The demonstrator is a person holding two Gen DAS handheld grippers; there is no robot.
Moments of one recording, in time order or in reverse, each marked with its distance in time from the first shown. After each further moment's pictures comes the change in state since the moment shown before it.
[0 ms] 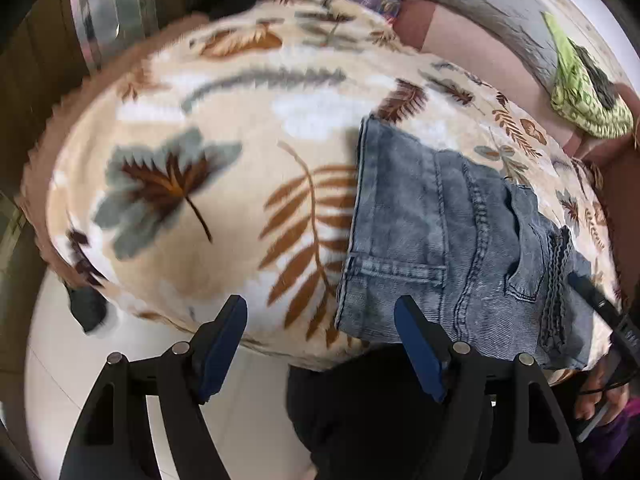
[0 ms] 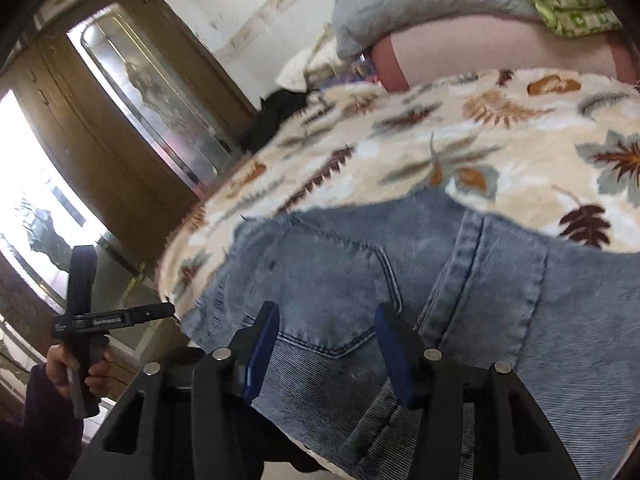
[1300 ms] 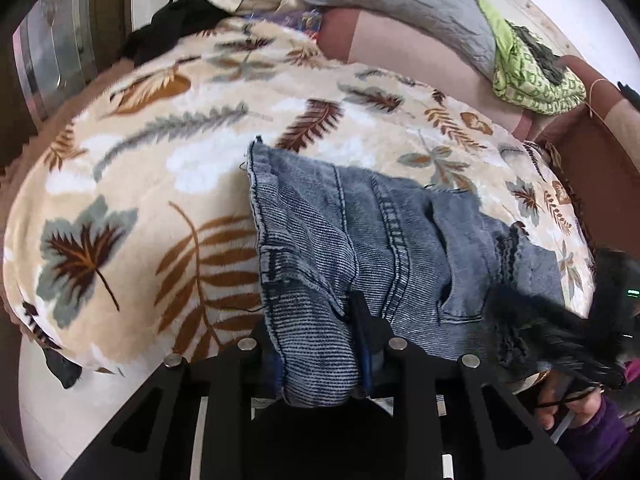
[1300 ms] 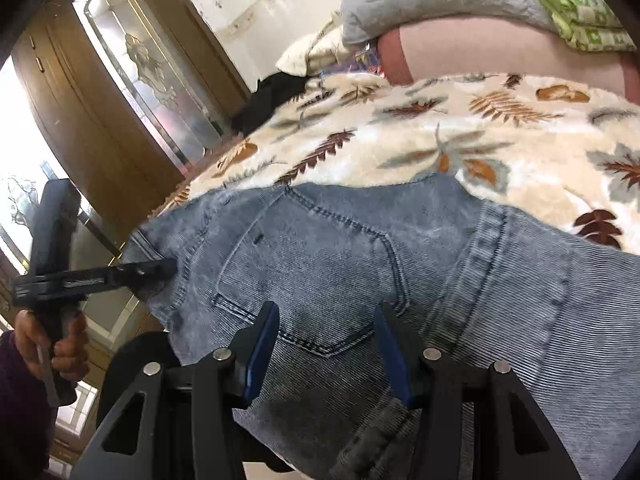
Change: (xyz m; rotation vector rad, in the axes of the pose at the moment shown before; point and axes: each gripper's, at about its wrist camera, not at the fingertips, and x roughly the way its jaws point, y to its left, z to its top) left arm -0.004 -0.077 0.020 0.187 -0.104 -0.111; right arm 0.037 0.005 -0.012 -0.062 0.083 -0.064
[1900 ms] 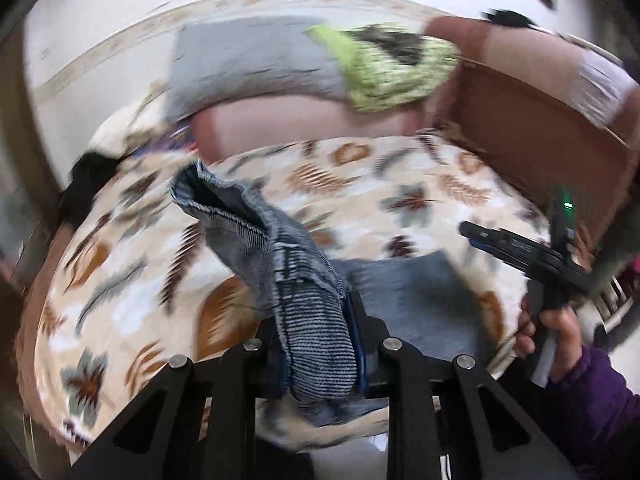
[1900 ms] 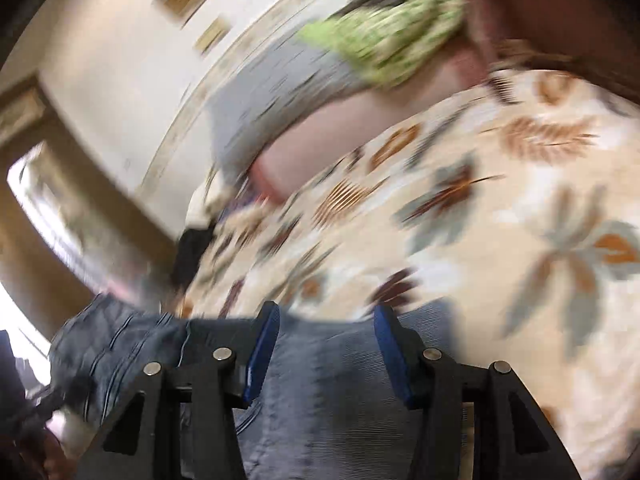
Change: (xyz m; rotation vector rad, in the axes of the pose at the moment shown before) left arm -0.093 -0.201 0.001 0.453 -0.192 -0.086; right arm -0.188 -0.153 -0.017 0.476 -0.517 -0.129
